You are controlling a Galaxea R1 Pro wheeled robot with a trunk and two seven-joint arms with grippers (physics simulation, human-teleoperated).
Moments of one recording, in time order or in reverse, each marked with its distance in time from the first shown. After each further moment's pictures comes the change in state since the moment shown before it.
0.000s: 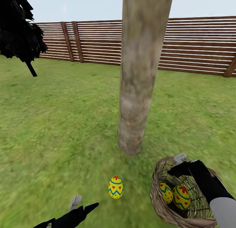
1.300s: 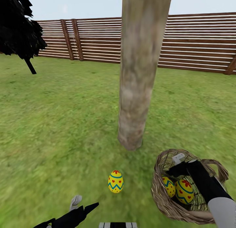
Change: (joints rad) left arm 0.000 -0.002 0.000 0.000 0.001 -0.002 0.002; right arm 0.000 0.014 0.003 0.003 0.006 -0.004 -0.001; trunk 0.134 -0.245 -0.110
